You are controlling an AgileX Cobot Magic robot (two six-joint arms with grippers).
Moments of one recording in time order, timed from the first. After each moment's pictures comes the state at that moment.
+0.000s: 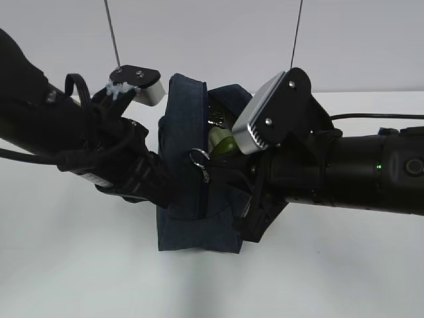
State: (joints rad) left arm -0.57 1.55 -0.98 -0.62 0.61 0.60; right arm 0.54 1.45 -0.70 -0.92 -0.37 0.52
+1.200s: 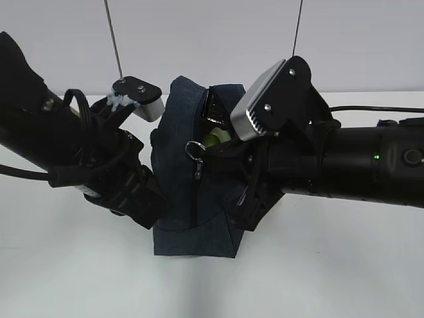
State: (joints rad) left arm -0.57 1.55 -0.98 -0.51 0.69 0.60; right arm 0.54 1.45 -0.72 -0.89 -0.37 0.52
